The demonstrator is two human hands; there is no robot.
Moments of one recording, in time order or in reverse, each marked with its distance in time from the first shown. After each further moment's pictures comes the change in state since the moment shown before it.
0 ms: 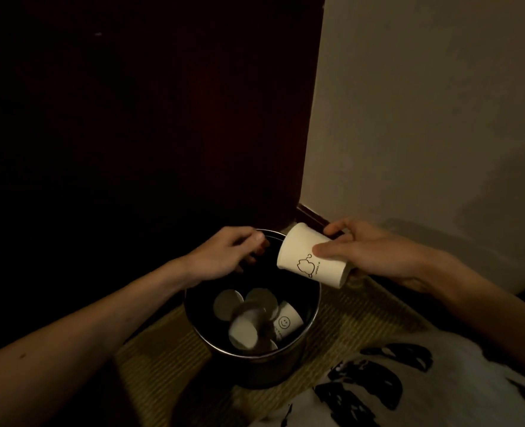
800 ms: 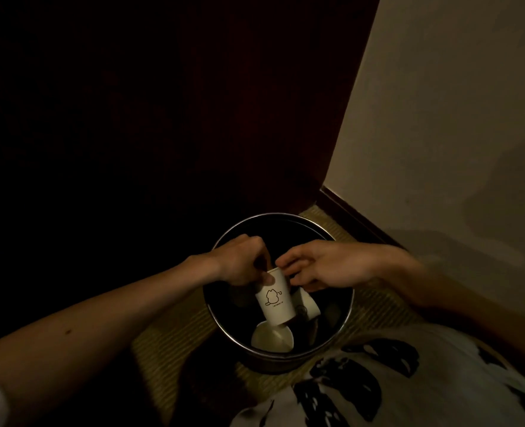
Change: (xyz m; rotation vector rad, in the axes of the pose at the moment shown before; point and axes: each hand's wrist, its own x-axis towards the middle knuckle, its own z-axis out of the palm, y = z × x) left_hand 0.019 -0.047 0.006 0.547 -0.194 -0.097; right_hand 0.079 -0.010 0.064 -0.126 -0.549 0.023
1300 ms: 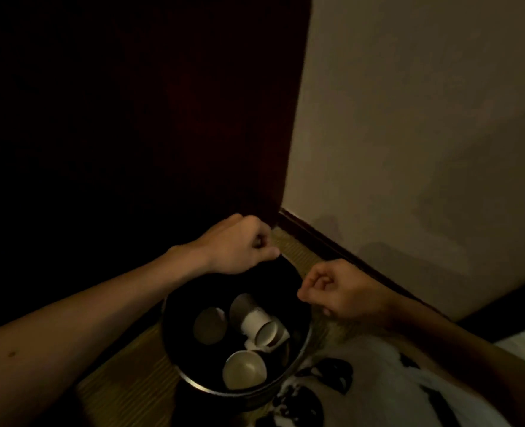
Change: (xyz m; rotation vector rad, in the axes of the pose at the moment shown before) left_hand 0.003 0.041 -0.061 0.009 0.237 0.164; right_hand -0.029 0.040 0.009 0.029 0.521 -0.096
